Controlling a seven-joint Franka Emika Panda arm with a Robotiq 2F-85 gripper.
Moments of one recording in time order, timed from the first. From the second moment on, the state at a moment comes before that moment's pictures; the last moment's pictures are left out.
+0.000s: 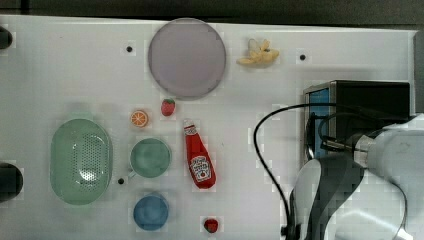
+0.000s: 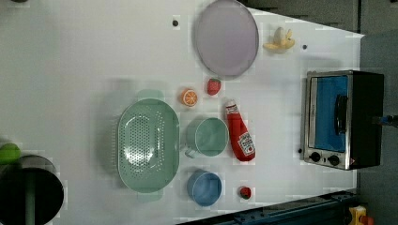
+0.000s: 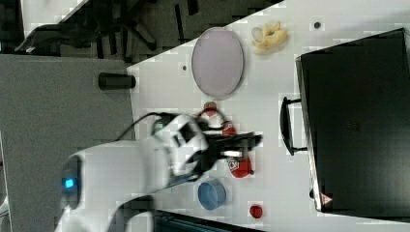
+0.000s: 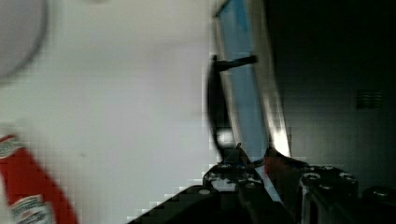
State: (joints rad) arm -0.08 -0.07 -0.42 -2.11 -0.08 0.53 -1.02
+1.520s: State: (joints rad) arm -0.07 0.13 -0.42 -2.26 -0.21 0.86 -1.08
